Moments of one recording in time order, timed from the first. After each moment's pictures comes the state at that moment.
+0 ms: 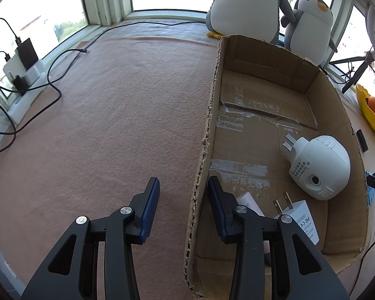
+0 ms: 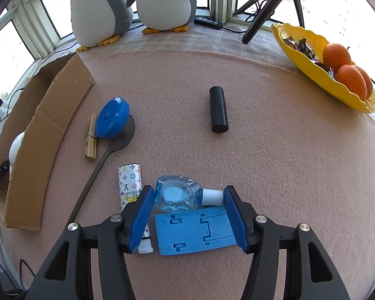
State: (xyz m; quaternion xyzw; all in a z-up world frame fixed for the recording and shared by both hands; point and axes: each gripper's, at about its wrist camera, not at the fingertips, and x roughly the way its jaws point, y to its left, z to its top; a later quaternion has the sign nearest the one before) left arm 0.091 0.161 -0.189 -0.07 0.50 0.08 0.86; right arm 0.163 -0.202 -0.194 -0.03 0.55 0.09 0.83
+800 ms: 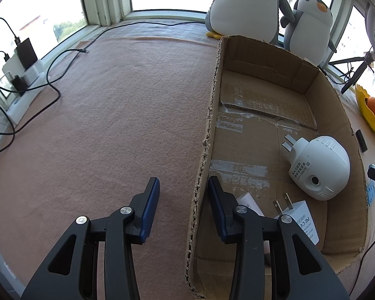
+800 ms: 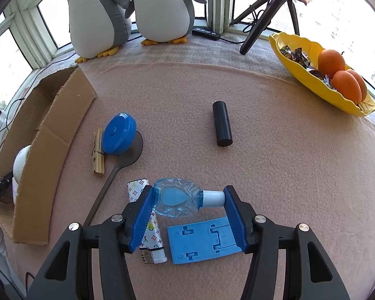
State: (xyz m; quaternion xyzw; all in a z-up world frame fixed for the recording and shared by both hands) left arm 0.093 0.161 -0.189 -0.07 0.50 0.08 0.86; right arm 0.163 -0.190 -0.178 -0.02 0.53 0.08 0.84
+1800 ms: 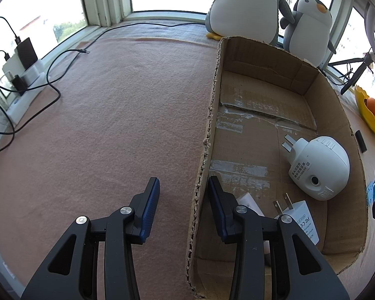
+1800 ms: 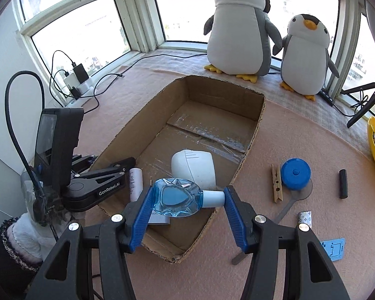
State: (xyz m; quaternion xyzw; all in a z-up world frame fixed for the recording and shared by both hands) left arm 0.094 0.161 -0.189 -0.07 0.50 0.08 0.86; right arm 0.100 -0.013 -0.123 -0.08 0.47 0.28 0.83
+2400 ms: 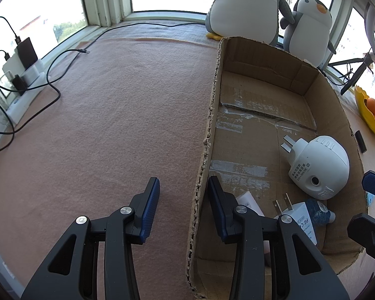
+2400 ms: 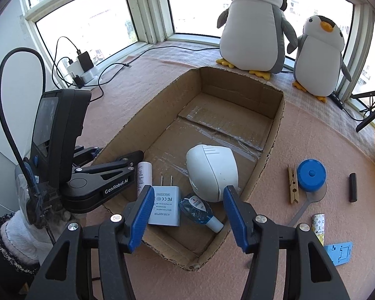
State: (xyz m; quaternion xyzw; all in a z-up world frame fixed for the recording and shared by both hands) left arm 0.093 0.161 -0.188 -0.07 0.50 0.08 0.86; right arm 0.096 0.007 -0.134 -0.09 0.47 0.29 0.83
